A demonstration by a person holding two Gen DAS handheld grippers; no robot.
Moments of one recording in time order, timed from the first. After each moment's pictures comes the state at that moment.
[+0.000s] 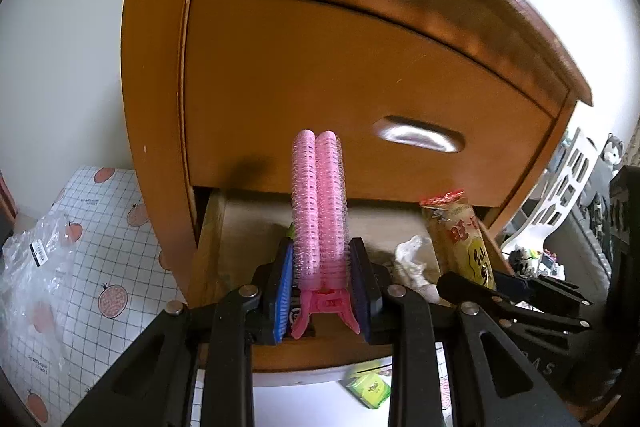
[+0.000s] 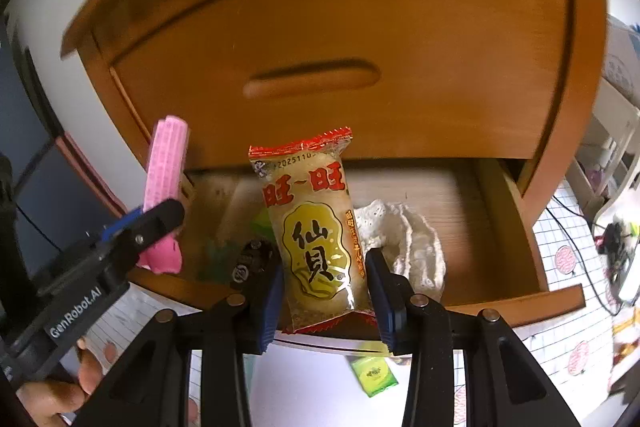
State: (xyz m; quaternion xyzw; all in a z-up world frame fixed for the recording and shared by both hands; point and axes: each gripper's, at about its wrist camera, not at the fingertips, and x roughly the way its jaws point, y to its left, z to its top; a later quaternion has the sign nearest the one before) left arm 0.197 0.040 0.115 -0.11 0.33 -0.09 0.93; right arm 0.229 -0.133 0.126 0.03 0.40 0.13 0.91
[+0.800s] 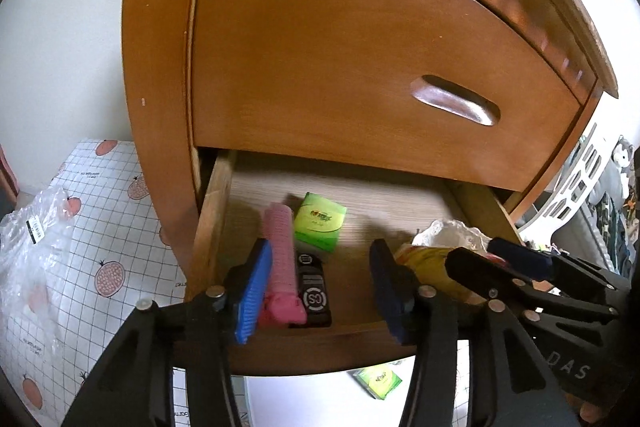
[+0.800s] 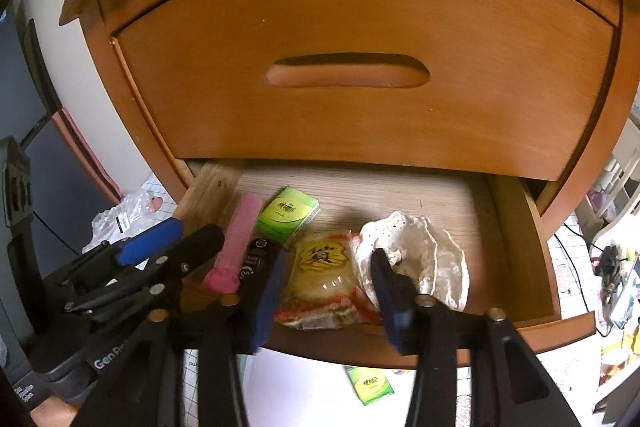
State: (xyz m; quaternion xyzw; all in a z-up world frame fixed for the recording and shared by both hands) left arm 0.209 0.047 0.094 -0.12 0.37 -0.08 0.92; right arm 0.241 -0.104 0.123 0.00 0.40 0.13 0.91
